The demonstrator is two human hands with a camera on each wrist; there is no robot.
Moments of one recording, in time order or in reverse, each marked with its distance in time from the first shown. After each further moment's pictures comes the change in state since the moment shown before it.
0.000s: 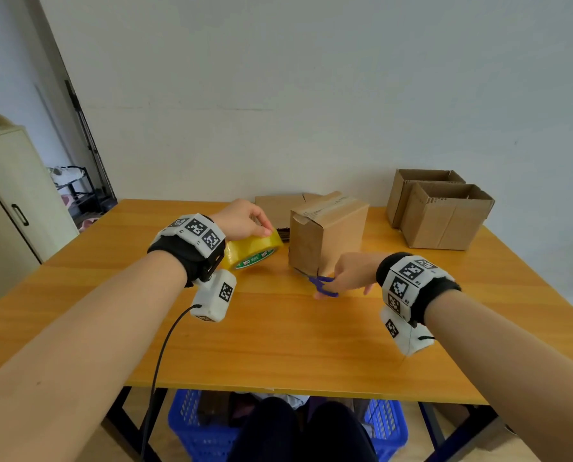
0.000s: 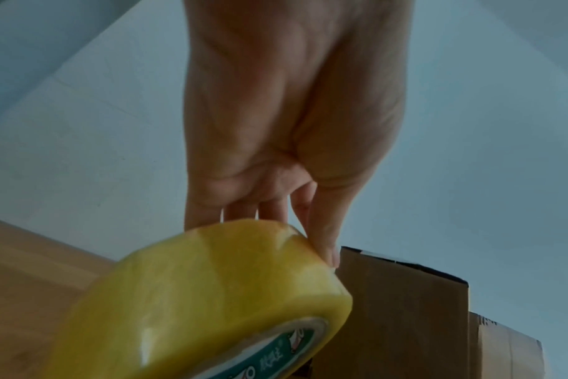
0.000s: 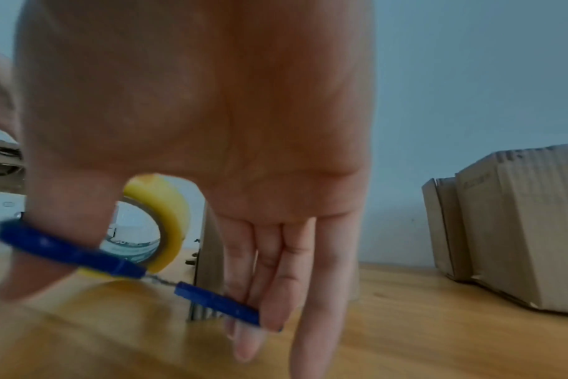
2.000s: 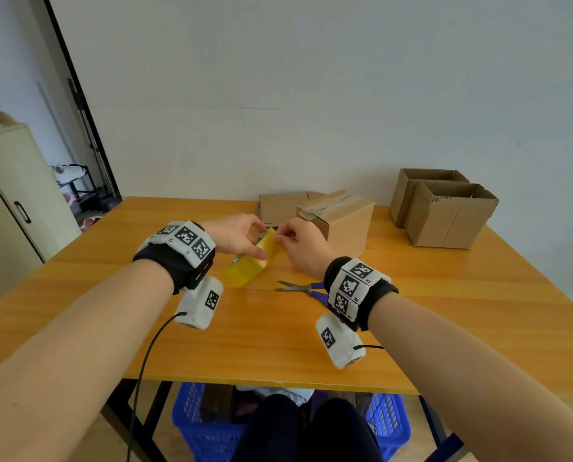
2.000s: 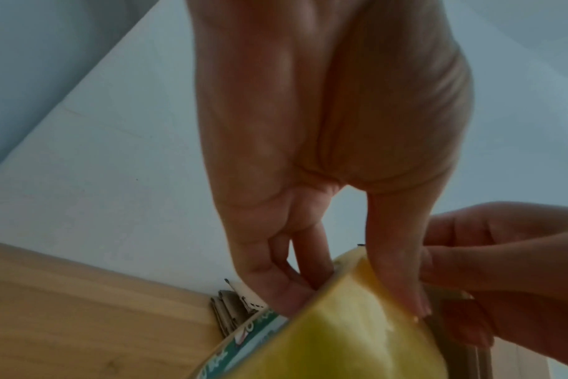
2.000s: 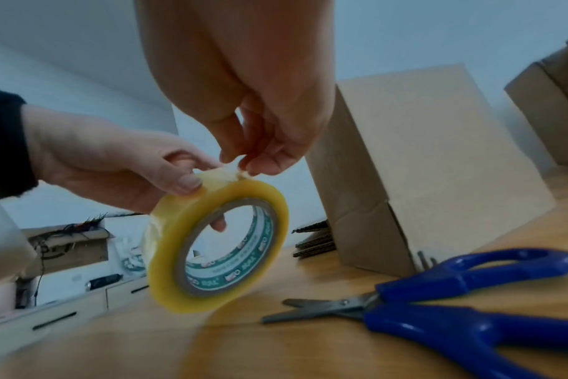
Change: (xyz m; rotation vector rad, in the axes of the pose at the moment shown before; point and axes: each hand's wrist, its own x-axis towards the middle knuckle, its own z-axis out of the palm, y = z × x) left_hand -0.024 -0.018 -0.005 0.030 -0.234 -0.072; right_hand 0.021 -0.083 0.021 0.605 0.661 -0.406
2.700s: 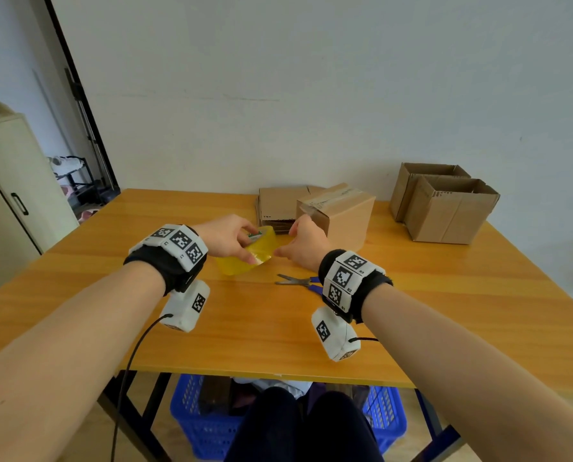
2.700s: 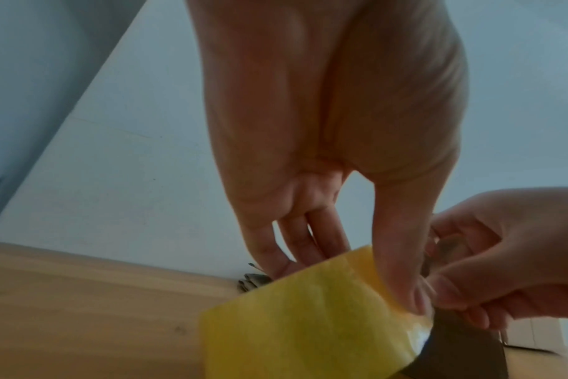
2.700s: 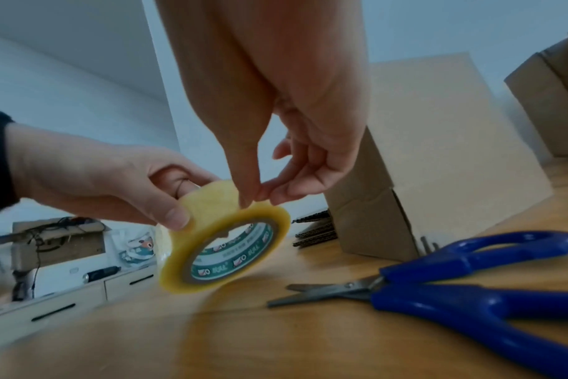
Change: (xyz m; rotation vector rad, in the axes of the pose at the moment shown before) left_hand 0.001 -0.023 0.006 0.054 -0.019 -0.045; right_hand 0.001 0.009 0.003 -0.054 -0.057 0.247
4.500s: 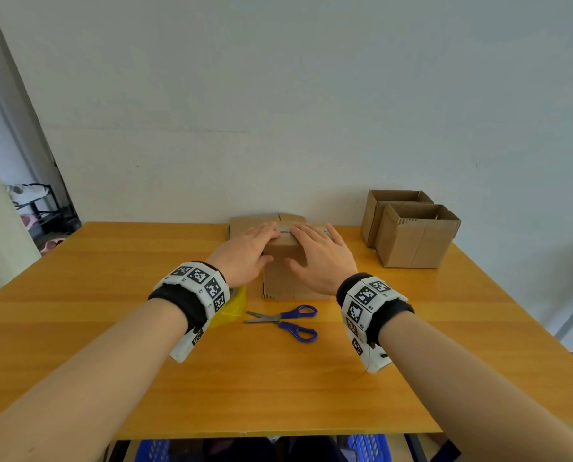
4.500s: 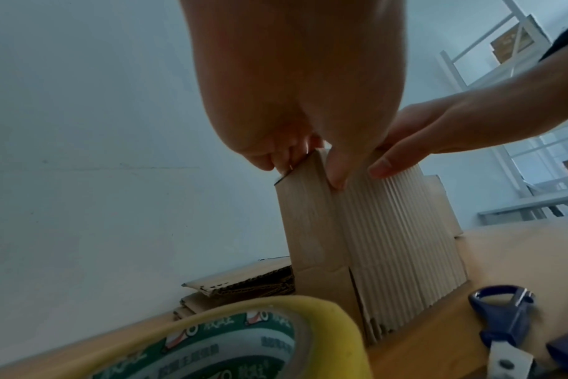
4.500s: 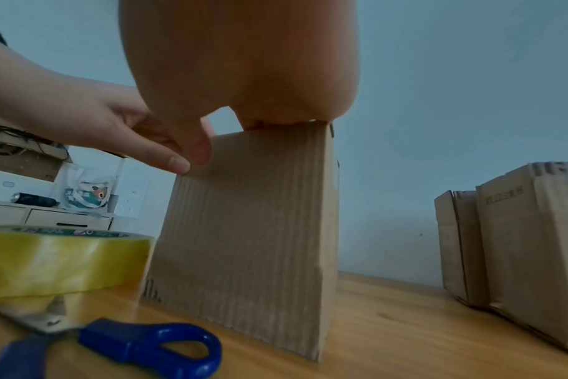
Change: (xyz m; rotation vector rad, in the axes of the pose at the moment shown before) left_hand 0.046 0.060 0.028 0.376 0.422 0.403; right_hand 0.015 0.045 -0.069 -0.718 0.231 -0.390
